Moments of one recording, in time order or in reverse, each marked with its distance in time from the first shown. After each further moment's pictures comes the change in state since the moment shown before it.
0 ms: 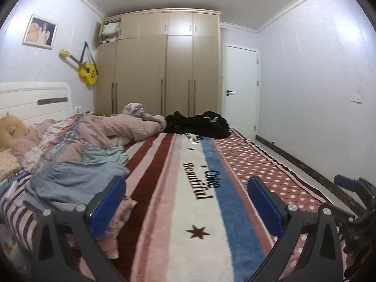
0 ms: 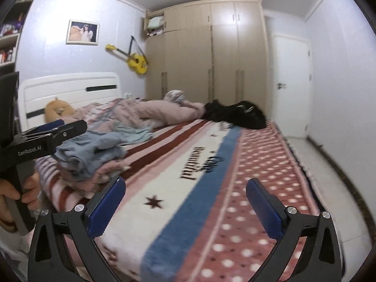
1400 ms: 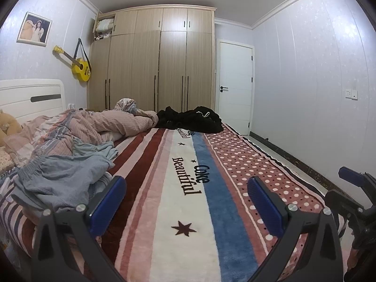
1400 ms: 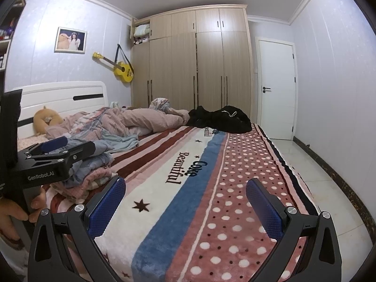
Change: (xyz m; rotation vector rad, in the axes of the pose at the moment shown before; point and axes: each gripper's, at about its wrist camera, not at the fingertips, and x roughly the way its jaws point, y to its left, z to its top) left arm 0.012 -0.022 -0.013 -0.006 0.023 -0.029; right arm -0.016 -0.017 0.000 0.041 -0.035 -0.059
